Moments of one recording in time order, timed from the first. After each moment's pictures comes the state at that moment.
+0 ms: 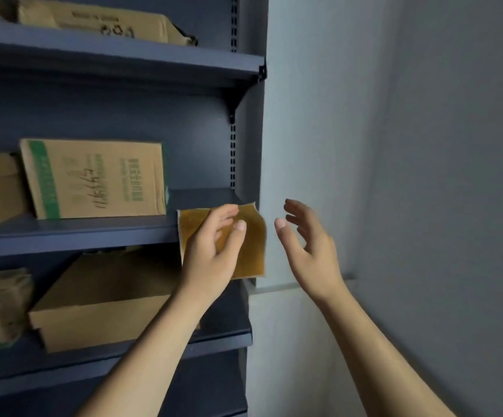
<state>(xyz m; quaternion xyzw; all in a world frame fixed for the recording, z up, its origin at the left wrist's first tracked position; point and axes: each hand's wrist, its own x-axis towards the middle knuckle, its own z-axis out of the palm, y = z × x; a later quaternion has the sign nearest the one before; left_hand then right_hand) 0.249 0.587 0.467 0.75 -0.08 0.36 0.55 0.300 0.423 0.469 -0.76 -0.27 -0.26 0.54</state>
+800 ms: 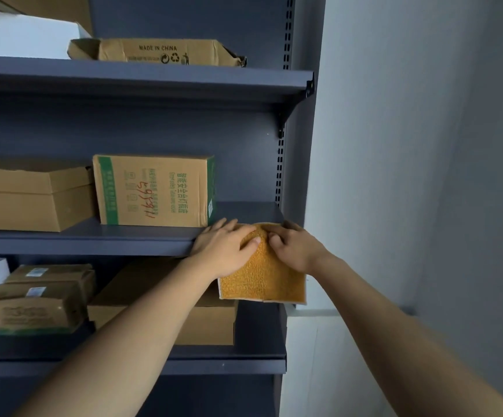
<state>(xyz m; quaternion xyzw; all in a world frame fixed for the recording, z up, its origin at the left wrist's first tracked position) 0.319 0.669 0.491 0.98 0.09 0.17 0.01 0.408 0.500 0.494 -0.90 -0.38 -0.05 0.21</state>
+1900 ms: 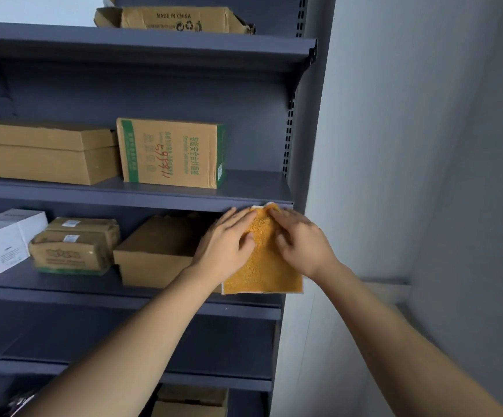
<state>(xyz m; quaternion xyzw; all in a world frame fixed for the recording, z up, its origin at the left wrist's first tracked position) 0.251 0.627 0.418 0.92 0.03 0.37 0.14 0.347 0.450 0.444 -0.84 -0.45 -0.17 0.24</state>
